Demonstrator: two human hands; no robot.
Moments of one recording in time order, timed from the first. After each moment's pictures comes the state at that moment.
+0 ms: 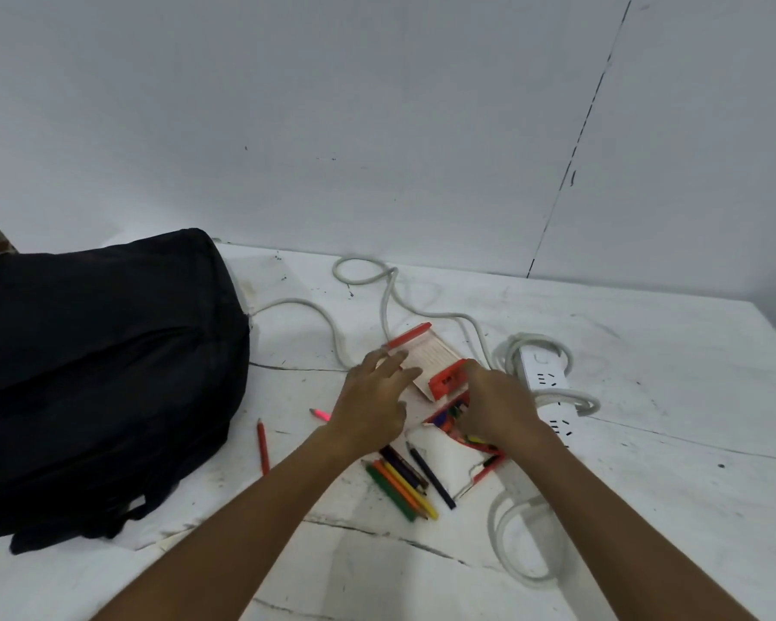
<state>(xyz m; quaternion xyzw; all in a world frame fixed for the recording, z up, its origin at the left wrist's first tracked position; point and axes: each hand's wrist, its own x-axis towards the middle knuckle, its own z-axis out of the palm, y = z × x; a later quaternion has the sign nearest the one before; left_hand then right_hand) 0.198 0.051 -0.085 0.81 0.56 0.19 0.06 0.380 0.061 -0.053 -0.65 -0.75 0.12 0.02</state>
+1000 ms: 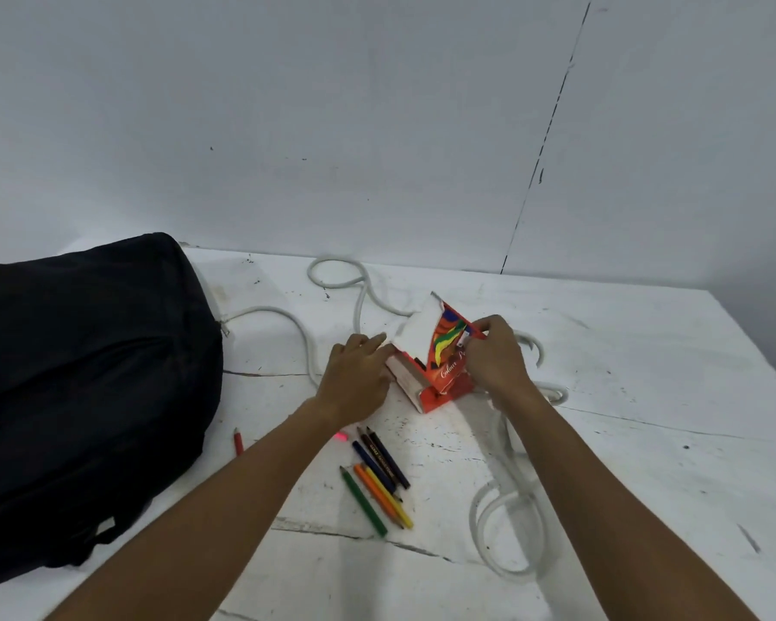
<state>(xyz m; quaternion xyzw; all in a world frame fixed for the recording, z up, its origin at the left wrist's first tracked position) 0.198 0.095 -0.089 0.81 0.57 0.15 0.05 0.385 0.087 -0.023 -0.69 -0.48 0.37 0.39</state>
